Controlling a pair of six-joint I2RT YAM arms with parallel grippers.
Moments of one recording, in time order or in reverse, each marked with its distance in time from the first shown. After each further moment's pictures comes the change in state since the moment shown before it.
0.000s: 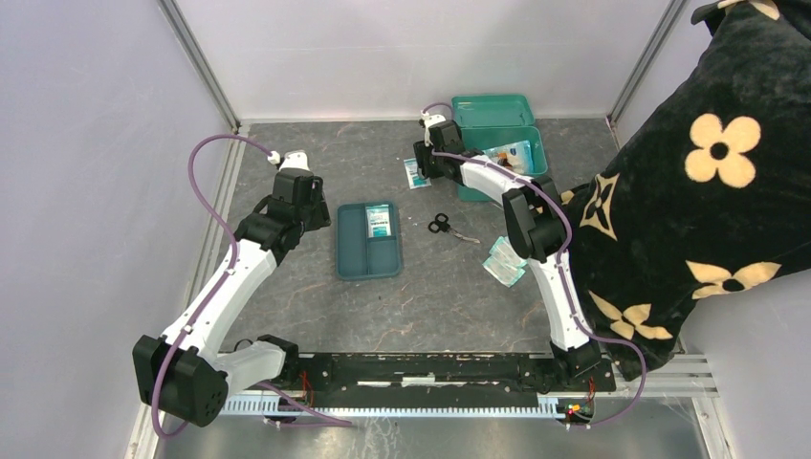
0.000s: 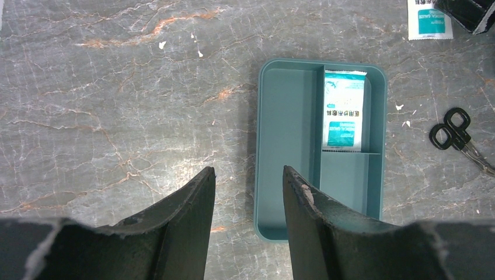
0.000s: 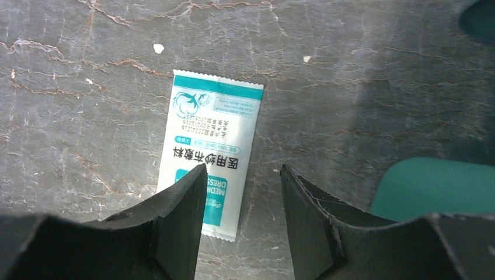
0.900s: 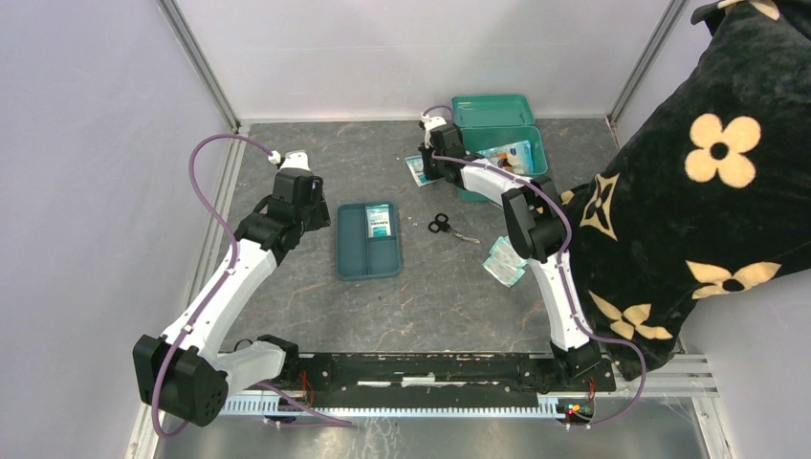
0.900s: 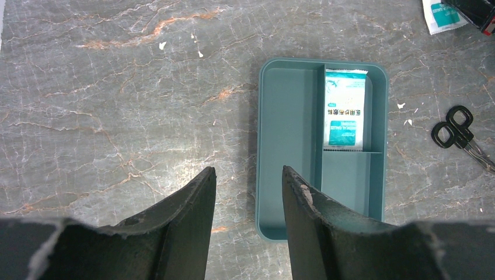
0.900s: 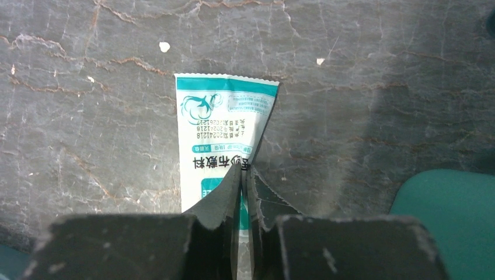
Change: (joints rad) left arm 0.000 0.002 0.000 0.000 0.003 0.013; right arm 0.002 0.010 -0.043 0.088 -0.027 -0.016
